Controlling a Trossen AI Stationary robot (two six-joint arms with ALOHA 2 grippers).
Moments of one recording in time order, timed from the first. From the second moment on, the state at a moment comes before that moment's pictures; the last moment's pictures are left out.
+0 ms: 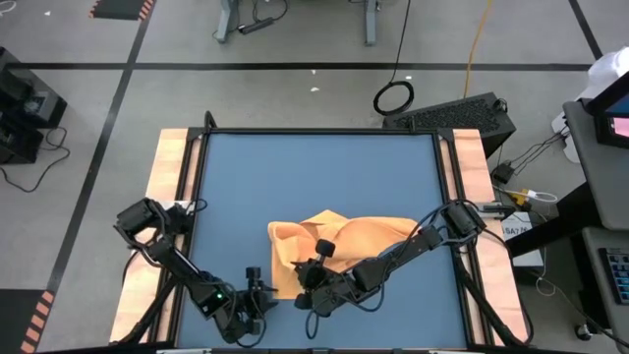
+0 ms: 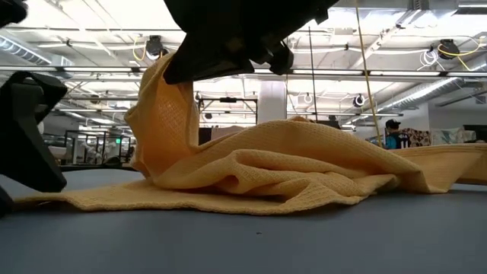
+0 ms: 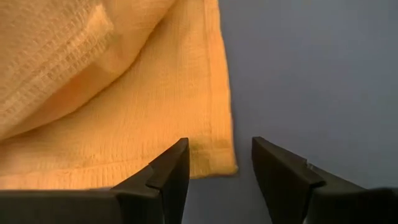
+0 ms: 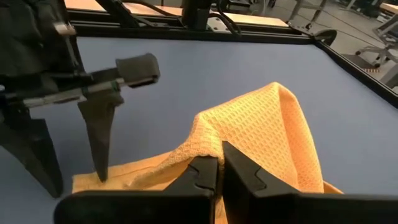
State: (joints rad) left arm -0.88 1.89 0.86 -0.01 -0.71 -0.62; right arm 0.49 2.14 1.46 0.05 0.83 0.34
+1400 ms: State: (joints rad) left arm -0.87 1.84 0.86 -0.11 -0.75 -0.60; right arm 0.55 2.16 1.54 -0.20 0.70 0.07
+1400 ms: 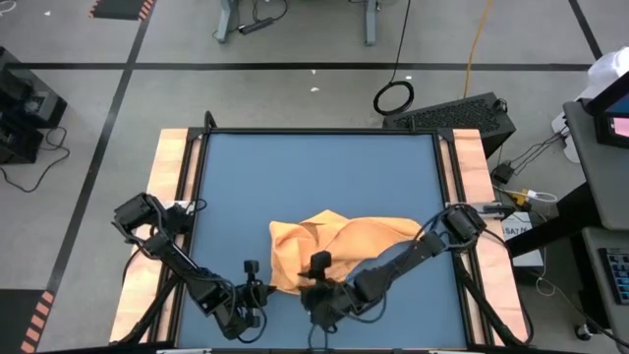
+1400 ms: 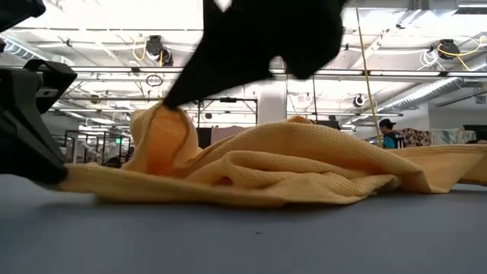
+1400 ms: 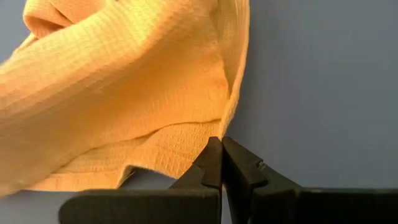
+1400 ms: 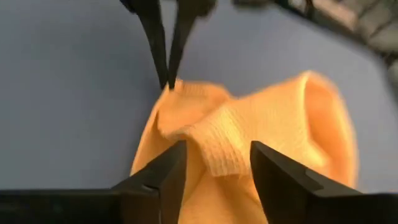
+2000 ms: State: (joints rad) left arm -0.87 1.84 0.86 -0.08 -0.76 -0.59; right arm 0.61 2.29 1.64 -0.07 0.81 -0.34
